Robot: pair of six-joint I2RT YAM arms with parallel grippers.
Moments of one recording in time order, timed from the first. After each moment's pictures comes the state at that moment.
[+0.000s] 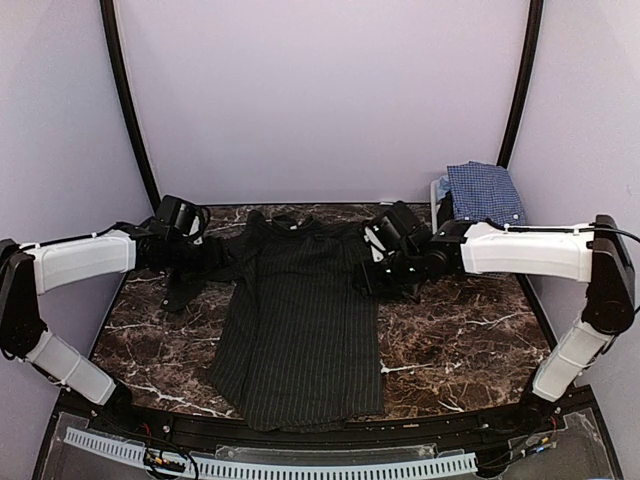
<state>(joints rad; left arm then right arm) -0.39 1.42 0.94 -0.35 0.09 -0.68 0.86 1.61 1.19 -0.48 0.13 0.42</state>
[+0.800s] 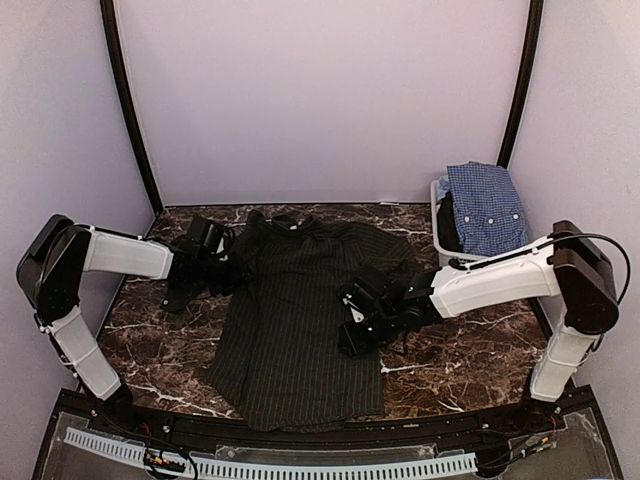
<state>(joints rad) -0.46 1.69 0.91 -0.06 0.16 -0.83 1.06 1.74 1.04 -0.38 0.02 0.57</state>
